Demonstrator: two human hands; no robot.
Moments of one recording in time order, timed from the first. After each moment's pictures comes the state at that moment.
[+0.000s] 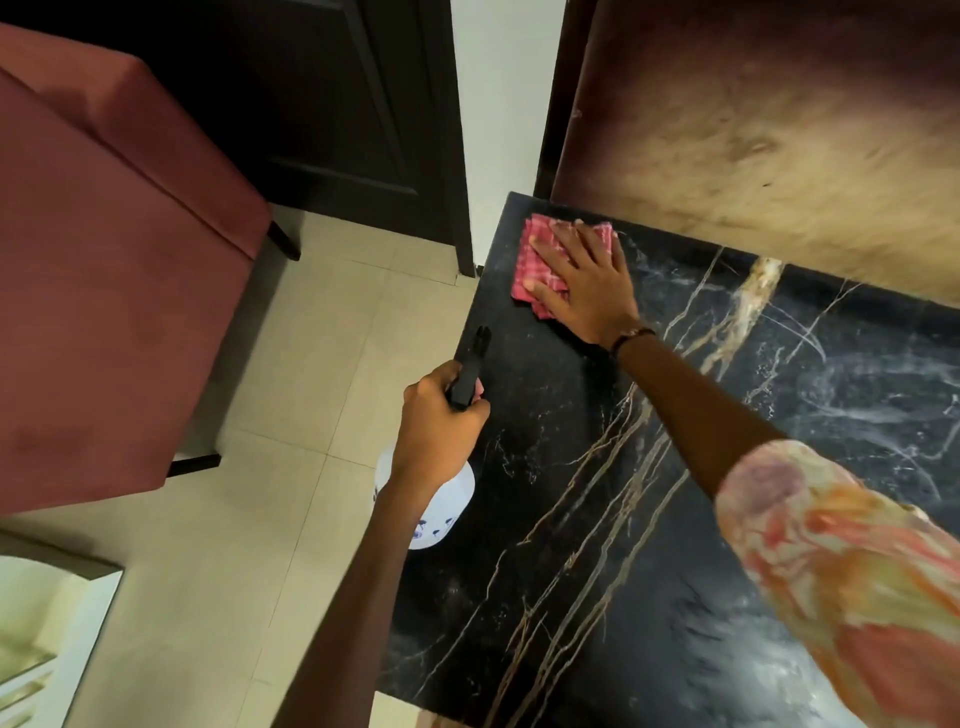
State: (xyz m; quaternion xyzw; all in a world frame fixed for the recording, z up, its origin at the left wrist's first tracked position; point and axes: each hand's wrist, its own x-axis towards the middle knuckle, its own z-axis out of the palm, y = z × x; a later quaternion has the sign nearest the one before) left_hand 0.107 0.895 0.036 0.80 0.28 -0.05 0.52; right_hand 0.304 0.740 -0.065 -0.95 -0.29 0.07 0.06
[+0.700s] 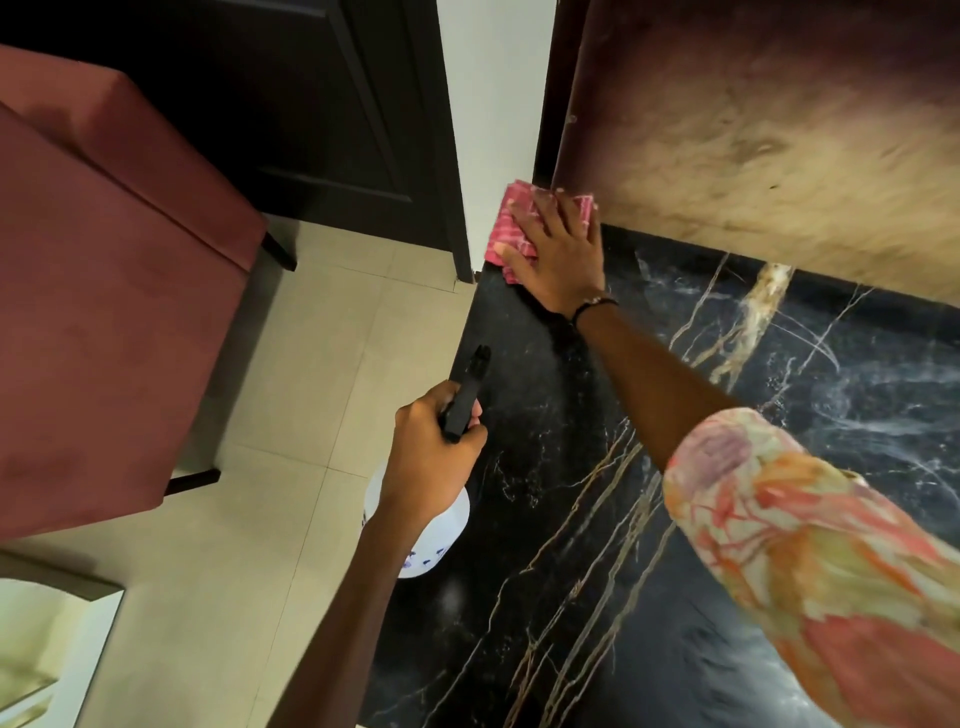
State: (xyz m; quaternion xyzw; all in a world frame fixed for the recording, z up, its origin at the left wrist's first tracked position) left_hand 0.111 0.898 0.037 0.82 0.24 -0.05 0.51; right_hand 0.349 0.788 -0.076 -0.97 -0.23 0.04 0.07
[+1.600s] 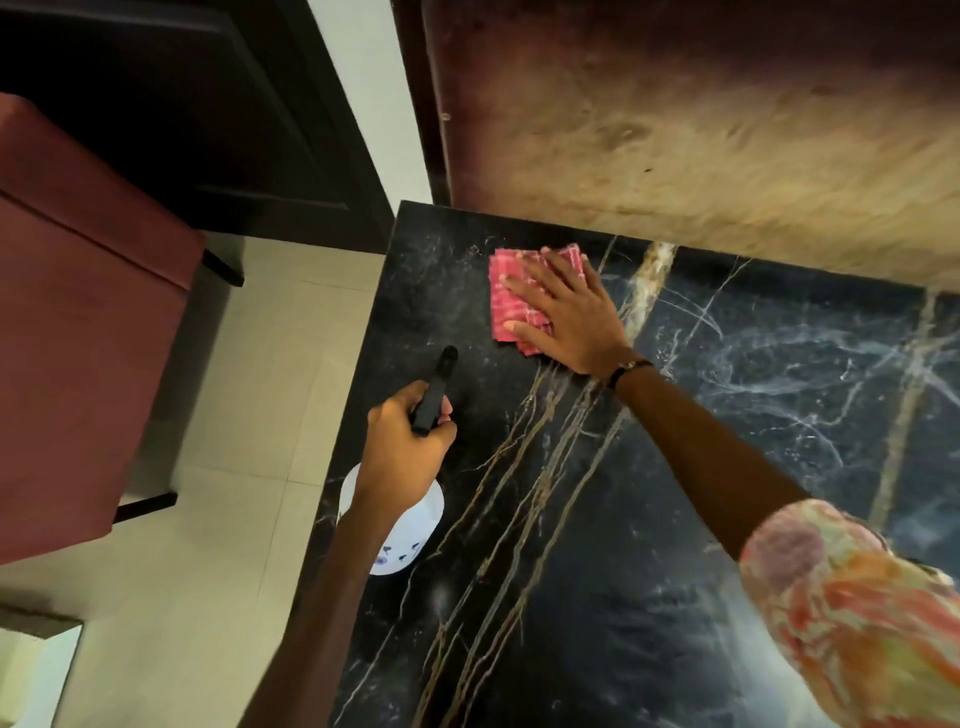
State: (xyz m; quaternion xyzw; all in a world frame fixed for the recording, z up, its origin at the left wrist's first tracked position) left_hand 0.121 0.816 0.037 0.81 0.26 -0.10 0.51; right_hand 0.291 0.626 -0.078 -0.94 -0.32 0.03 0.08
